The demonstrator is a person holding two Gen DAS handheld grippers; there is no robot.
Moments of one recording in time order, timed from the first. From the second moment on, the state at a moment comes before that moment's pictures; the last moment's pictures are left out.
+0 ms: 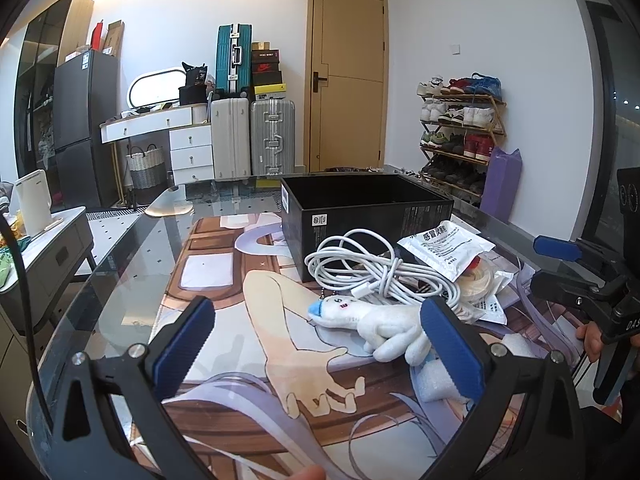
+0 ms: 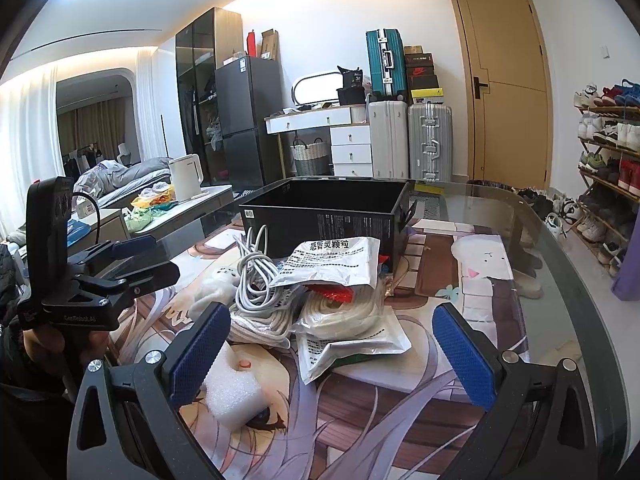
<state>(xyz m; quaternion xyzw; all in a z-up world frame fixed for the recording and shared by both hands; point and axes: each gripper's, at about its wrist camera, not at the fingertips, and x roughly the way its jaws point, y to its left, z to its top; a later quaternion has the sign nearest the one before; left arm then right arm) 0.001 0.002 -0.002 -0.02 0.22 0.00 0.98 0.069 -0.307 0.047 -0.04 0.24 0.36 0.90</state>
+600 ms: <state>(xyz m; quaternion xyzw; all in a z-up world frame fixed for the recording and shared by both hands) 0.000 0.001 -0.001 -0.02 0.22 0.00 0.98 0.066 -0.303 0.047 -0.05 0.24 0.36 0.90</state>
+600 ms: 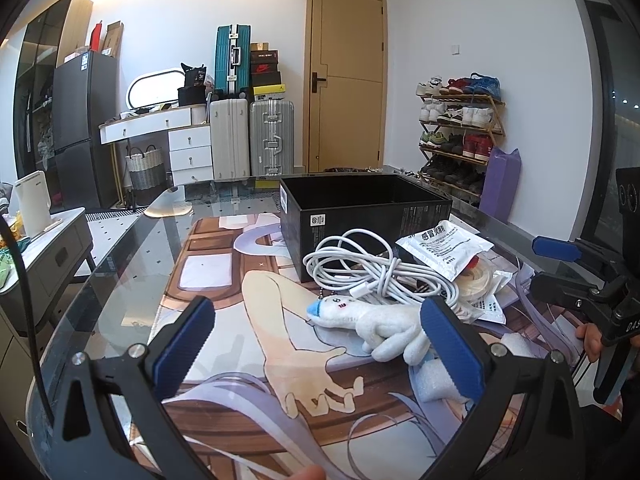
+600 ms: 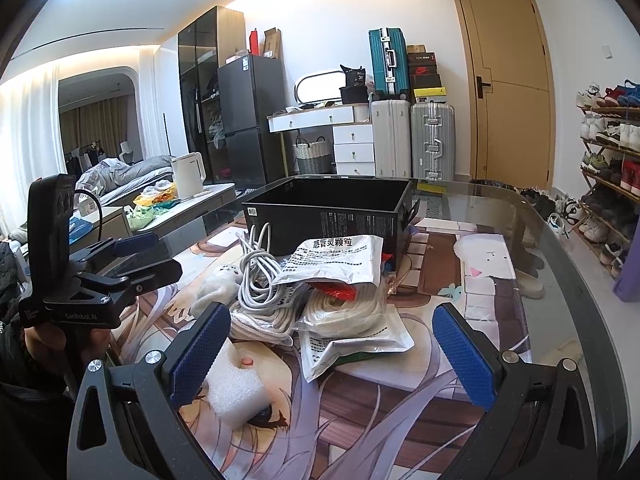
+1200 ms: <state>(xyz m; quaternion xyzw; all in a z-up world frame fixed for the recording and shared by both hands) 0.000 0.002 0.001 -0.03 0.22 0.00 0.98 0.067 -0.304 0.047 -0.05 0.24 0.36 0.90</state>
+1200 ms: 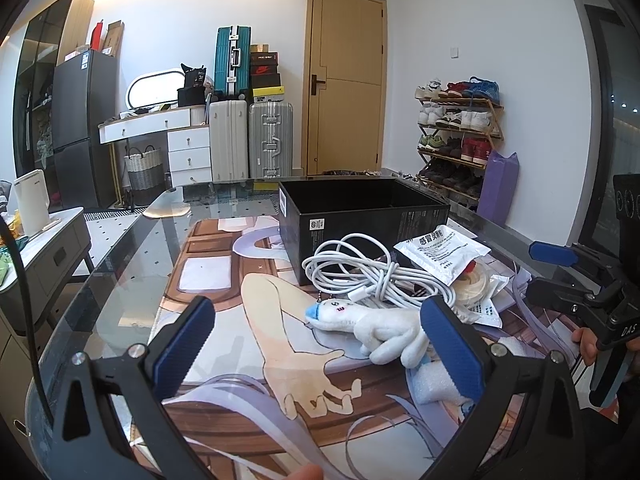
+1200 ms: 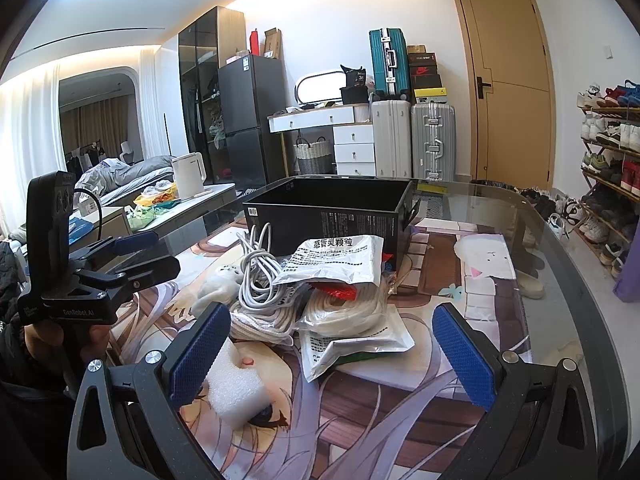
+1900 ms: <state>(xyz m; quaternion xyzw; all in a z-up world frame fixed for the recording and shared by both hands) 0.000 0.002 0.002 -0.03 0.22 0.00 0.98 0.068 -0.305 0.047 -0.05 0.24 0.36 0.90</state>
